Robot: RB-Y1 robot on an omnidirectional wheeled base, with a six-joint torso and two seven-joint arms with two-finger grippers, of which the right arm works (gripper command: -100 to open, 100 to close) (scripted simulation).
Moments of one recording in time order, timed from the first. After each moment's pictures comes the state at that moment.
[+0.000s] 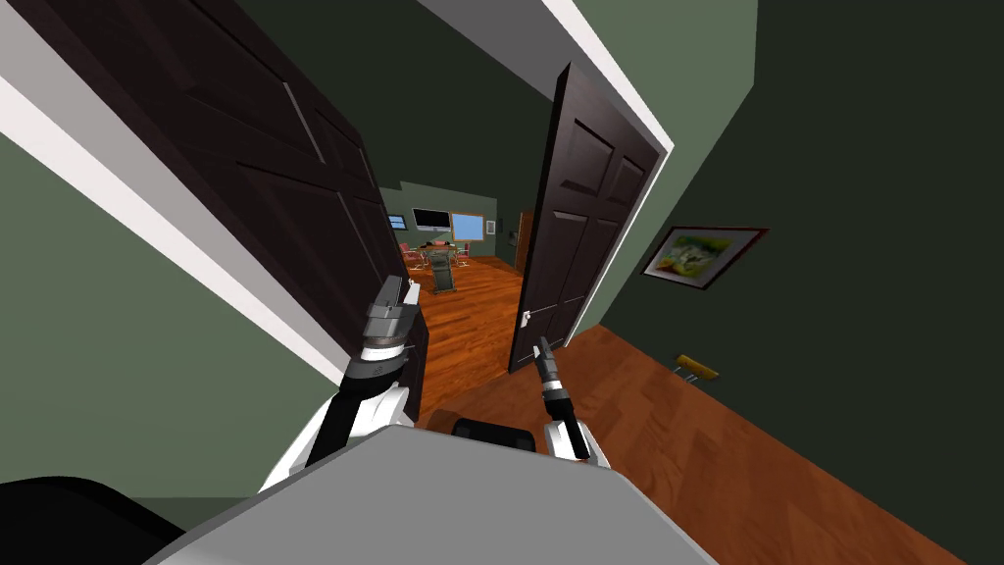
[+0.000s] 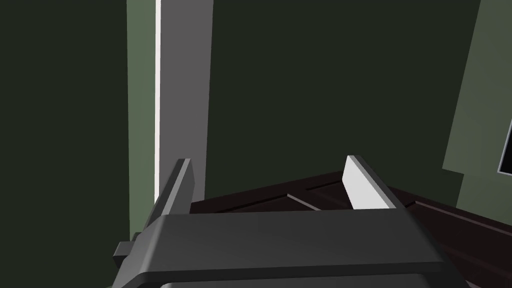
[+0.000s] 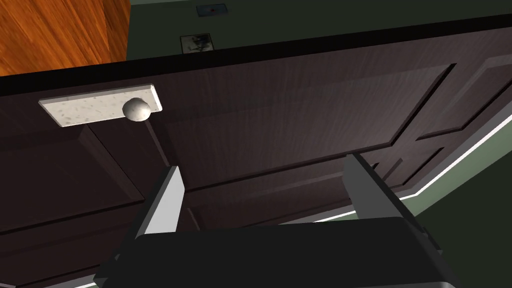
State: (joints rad) arm 0.22 -0.16 0.26 -1.42 -0.04 -0.62 -0.08
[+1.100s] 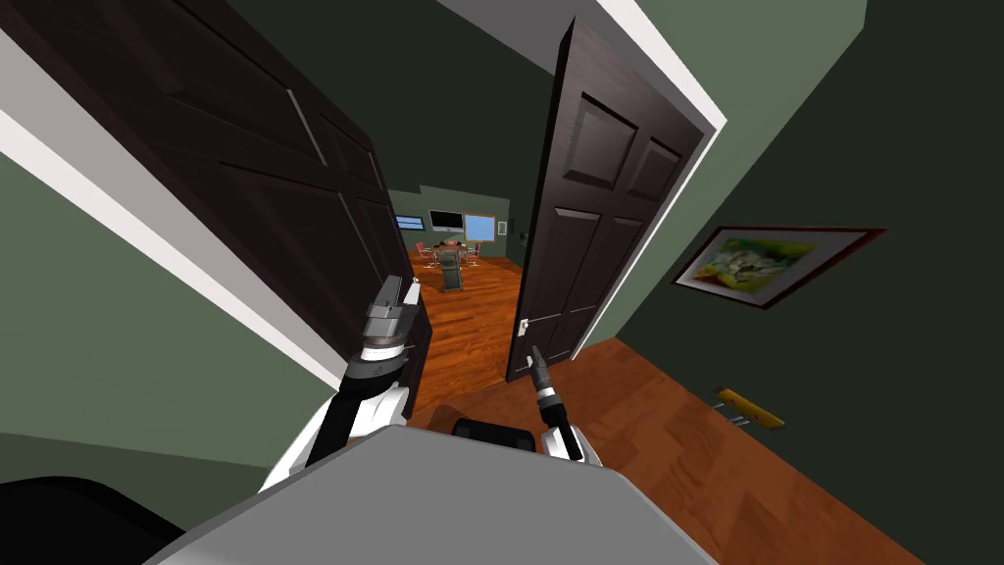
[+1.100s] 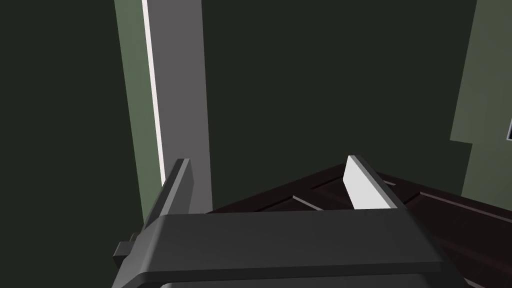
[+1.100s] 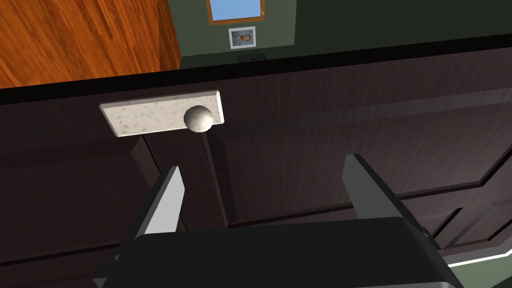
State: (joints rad) arm 0.12 -0.18 0.35 -1.15 -0.08 -0.70 -0.09
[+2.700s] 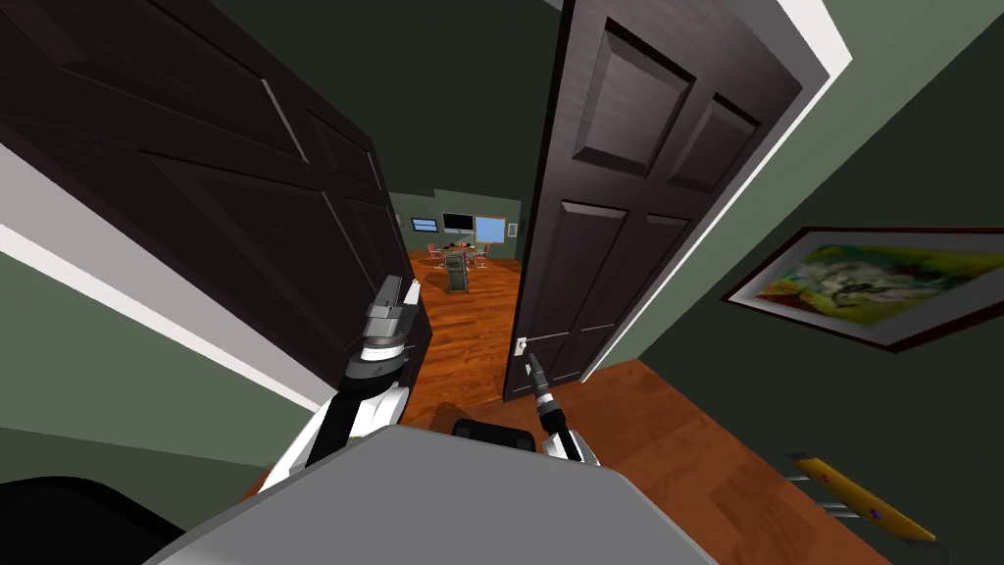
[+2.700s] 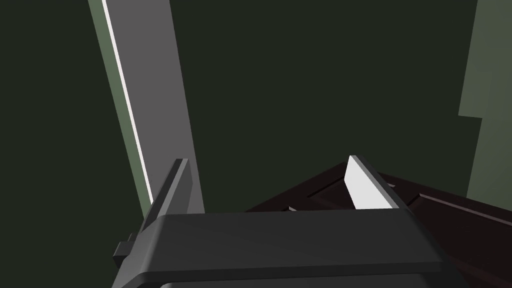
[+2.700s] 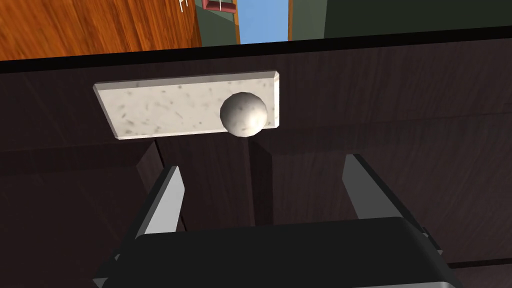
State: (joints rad) arm 0.04 -0.20 0.41 -0.92 -0.11 -0.77 -0.09
